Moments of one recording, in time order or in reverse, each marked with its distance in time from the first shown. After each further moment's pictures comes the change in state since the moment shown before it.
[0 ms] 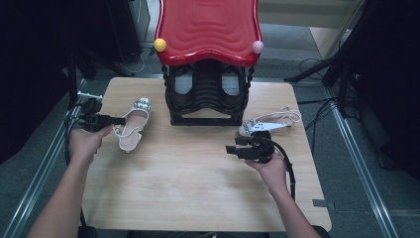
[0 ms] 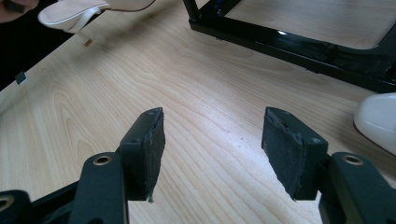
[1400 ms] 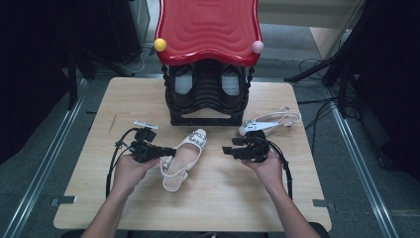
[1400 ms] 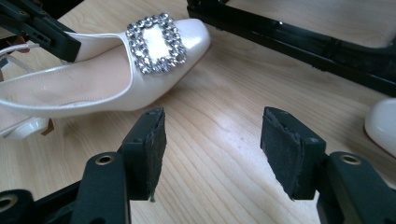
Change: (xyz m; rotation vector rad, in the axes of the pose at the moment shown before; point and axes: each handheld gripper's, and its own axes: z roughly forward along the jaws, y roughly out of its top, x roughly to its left) left arm -0.141 -0.071 0.060 0.140 -0.263 0.251; right arm 0.005 0.003 0.012 0.052 -0.032 -0.042
